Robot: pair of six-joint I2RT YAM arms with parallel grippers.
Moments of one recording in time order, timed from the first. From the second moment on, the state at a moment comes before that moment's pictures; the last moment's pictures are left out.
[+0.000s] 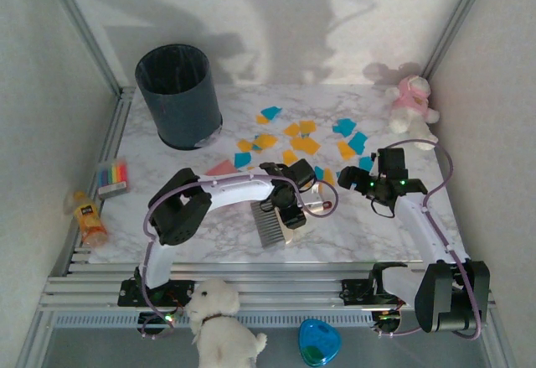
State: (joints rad) left arm -0.95 2.05 1.49 -0.73 0.17 0.24; right arm 0.08 1.12 0.73 -0.59 -0.18 0.40
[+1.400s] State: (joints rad) left arm -0.97 2.10 1.51 -0.74 0.08 0.24; right arm 0.08 1.13 0.73 -0.62 -0.15 0.40
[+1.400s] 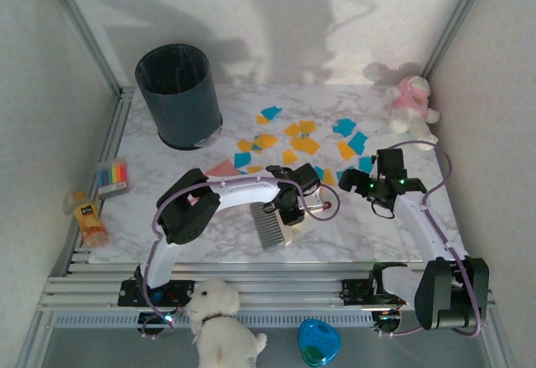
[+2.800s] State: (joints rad) left arm -0.92 1.83 1.32 -0.32 0.06 0.11; right arm 0.08 1.17 0.73 -0.35 -0.68 0.59
